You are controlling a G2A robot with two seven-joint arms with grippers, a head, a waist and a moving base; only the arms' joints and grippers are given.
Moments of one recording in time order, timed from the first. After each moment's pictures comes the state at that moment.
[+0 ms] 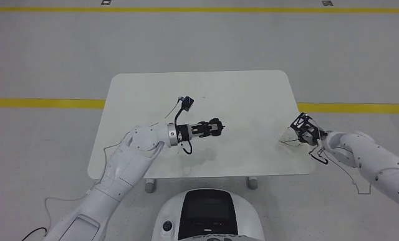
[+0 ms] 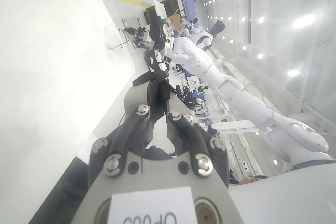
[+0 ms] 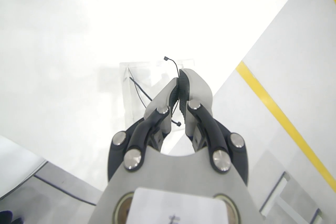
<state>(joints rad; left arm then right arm) 1.11 -1.24 -0.98 -1.32 -0.19 -0.34 -0.86 -0.88 -0.54 0.41 -1.16 -0.89 -0.34 0.05</state>
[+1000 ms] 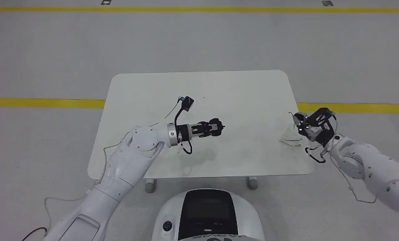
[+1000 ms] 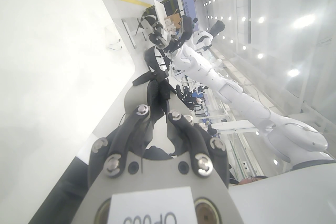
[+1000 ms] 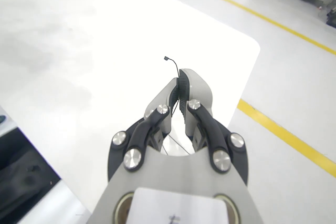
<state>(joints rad) 1.11 -1.24 -0.98 -1.32 -0.19 -0.34 -0.86 -1.06 -0.47 0.54 -1.26 -0.68 -0.34 -0.50</state>
